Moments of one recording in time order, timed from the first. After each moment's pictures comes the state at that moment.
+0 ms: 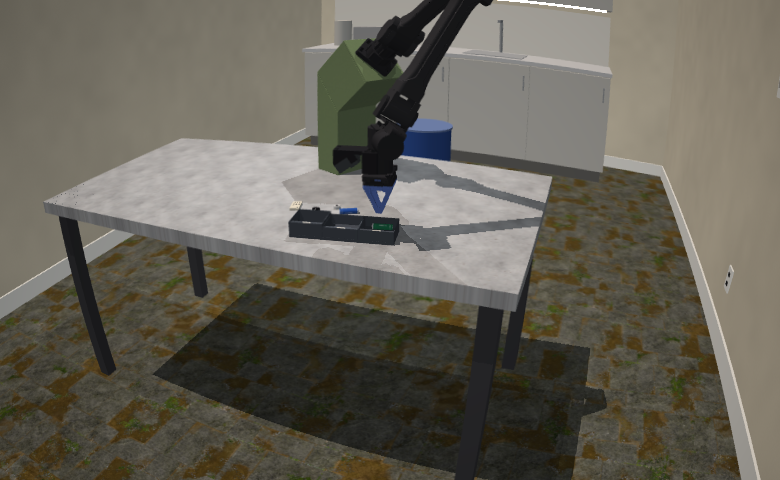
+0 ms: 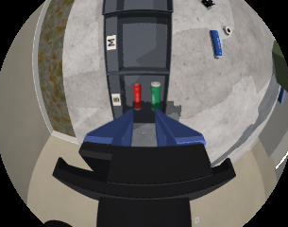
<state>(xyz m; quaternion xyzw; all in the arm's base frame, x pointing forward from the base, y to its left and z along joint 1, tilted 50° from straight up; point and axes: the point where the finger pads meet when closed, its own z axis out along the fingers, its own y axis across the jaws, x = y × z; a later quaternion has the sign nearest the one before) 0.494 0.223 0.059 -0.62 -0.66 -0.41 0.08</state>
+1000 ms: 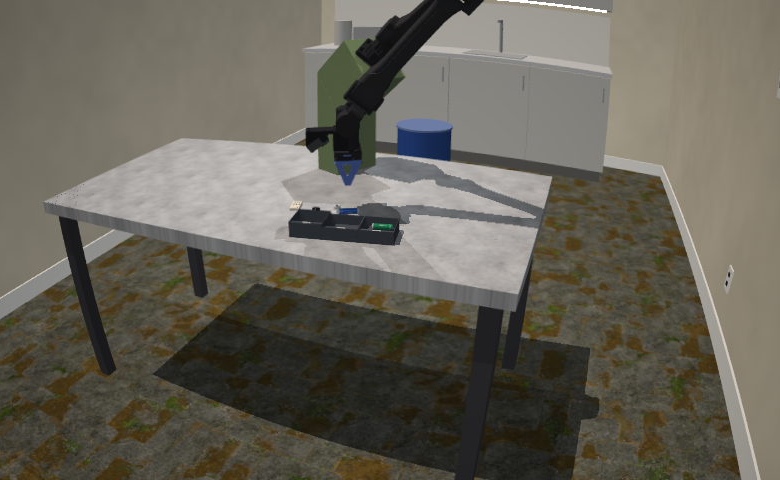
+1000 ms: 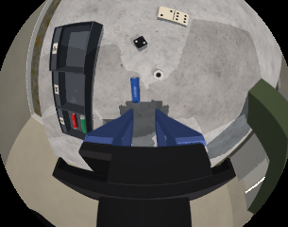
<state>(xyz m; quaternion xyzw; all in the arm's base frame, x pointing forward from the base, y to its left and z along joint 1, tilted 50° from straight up) 0.394 0.146 -0.057 -0.52 -0.75 -0.41 0.03</state>
